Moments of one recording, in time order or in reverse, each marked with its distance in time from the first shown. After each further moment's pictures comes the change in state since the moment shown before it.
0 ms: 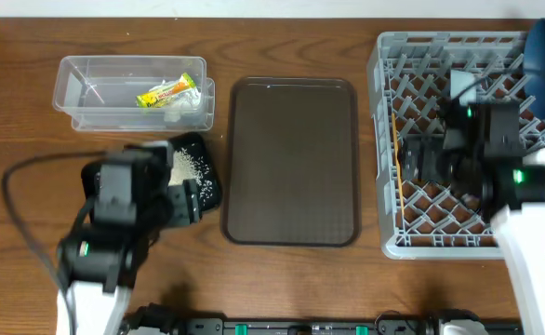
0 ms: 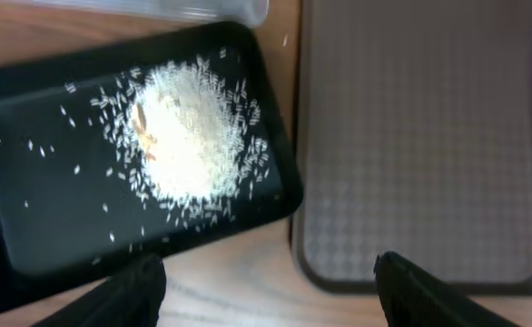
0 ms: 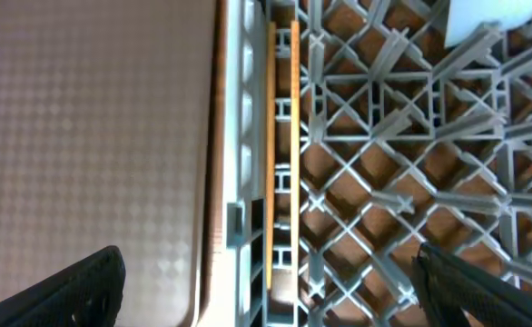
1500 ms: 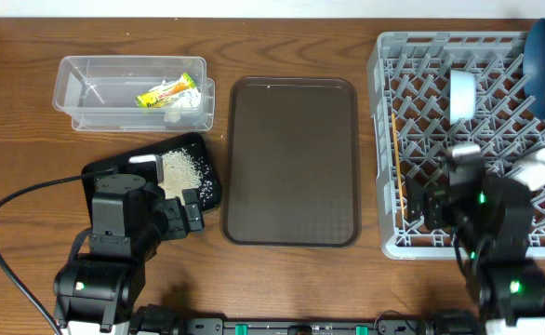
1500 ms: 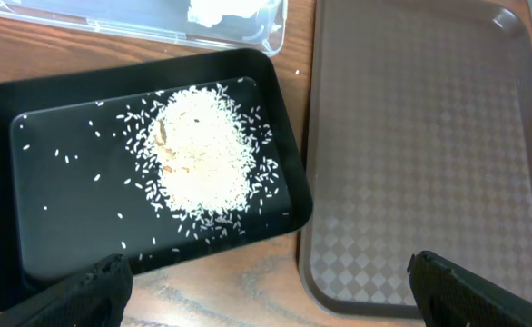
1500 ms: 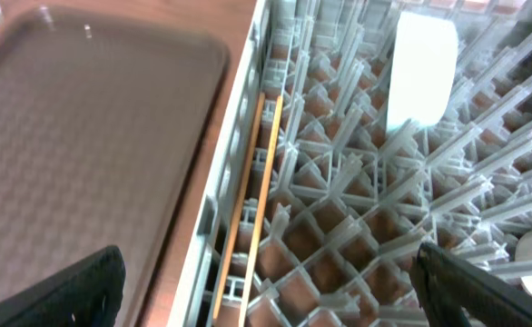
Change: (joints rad) left arm 0.000 -0.140 -0.083 0.048 -0.047 -0.034; right arm 0.006 -0.509 -0.423 0.326 0.047 -0.206
